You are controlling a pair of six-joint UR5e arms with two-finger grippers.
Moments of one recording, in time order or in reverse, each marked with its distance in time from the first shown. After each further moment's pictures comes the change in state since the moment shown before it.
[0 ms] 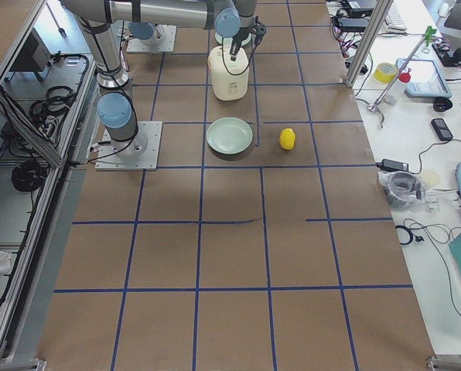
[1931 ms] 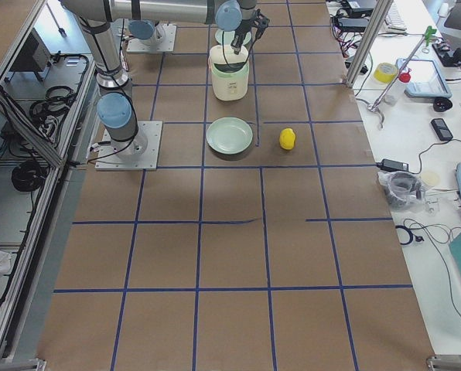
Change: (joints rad) left arm 0.000 0.000 0.000 0.000 0.000 0.000; right arm 0.003 -0.016 -0.092 0.038 0.016 0.158
